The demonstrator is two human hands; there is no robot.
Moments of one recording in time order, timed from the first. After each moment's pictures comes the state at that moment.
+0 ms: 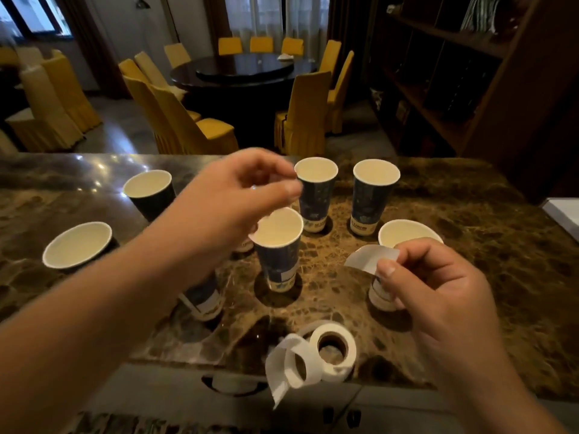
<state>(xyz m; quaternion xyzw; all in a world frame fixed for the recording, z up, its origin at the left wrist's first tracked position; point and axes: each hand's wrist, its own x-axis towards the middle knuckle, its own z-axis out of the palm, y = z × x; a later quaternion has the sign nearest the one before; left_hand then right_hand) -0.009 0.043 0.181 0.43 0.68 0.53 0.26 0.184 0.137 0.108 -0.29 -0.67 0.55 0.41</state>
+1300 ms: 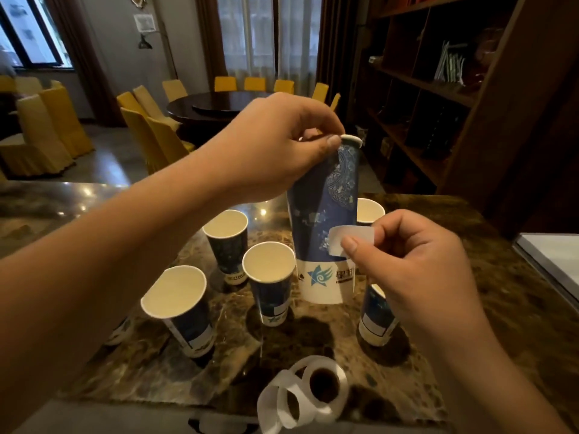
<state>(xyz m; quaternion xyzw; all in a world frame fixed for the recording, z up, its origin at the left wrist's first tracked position) -0.018 0.098 0.263 0.65 0.69 0.32 -0.04 0.153 0.152 0.166 -0.27 -0.74 0.45 0.42</state>
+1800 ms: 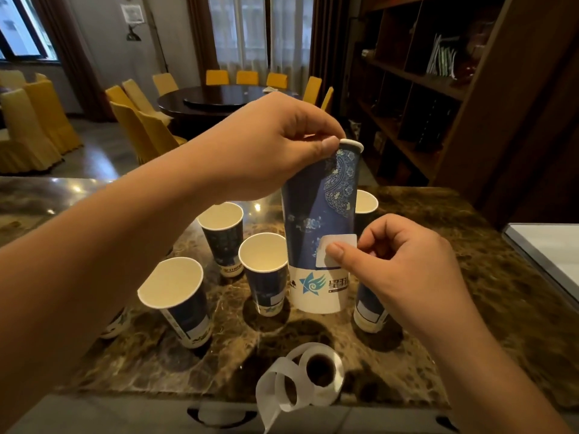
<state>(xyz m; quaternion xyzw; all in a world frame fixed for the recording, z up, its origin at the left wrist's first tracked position) -0.012 0.086 0.262 0.67 0.67 0.32 0.05 0.162 0.149 0.158 -0.34 -0.78 0.37 0.37</state>
